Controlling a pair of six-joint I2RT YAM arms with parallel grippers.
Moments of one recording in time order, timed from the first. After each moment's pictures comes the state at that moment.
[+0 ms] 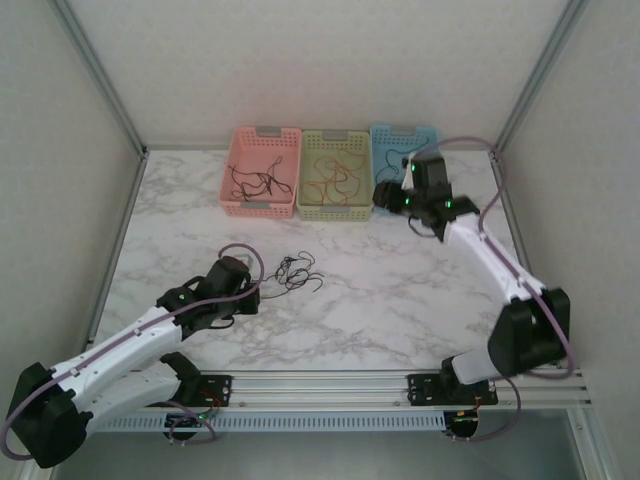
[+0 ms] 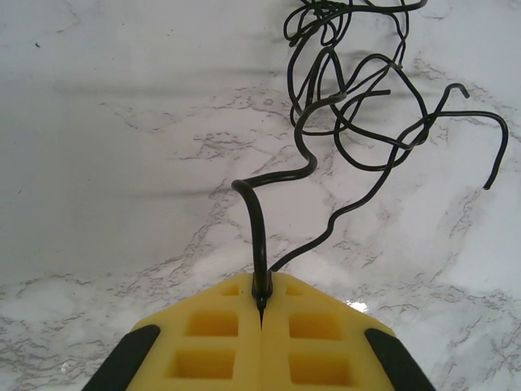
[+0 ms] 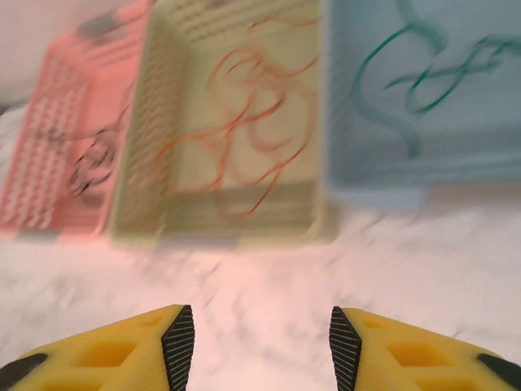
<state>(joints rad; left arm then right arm) -0.70 0.91 0.55 -0.57 -0.08 -0.65 0.36 1.41 1.16 -0.45 -0.17 0.46</state>
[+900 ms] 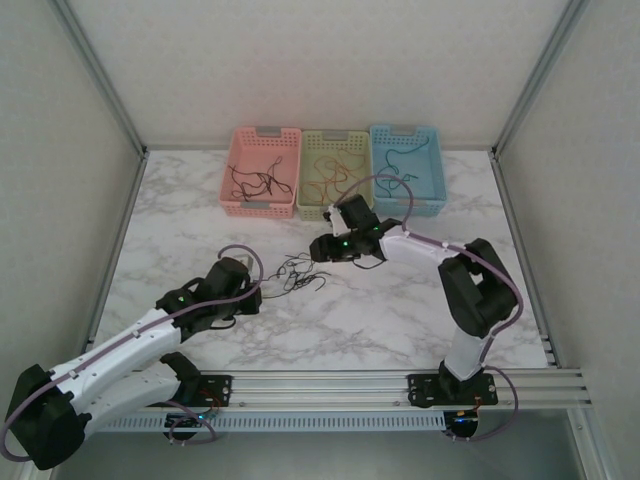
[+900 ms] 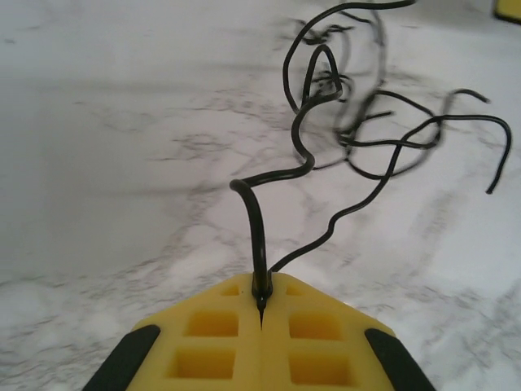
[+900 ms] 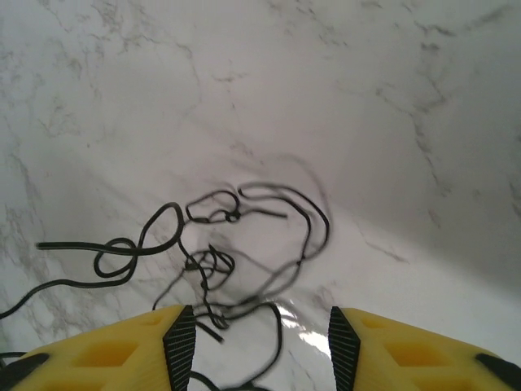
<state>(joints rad) -0.71 0.90 0.54 -0.56 -0.08 -0.69 0.66 1.79 1.15 -0.30 -0.39 0.43</state>
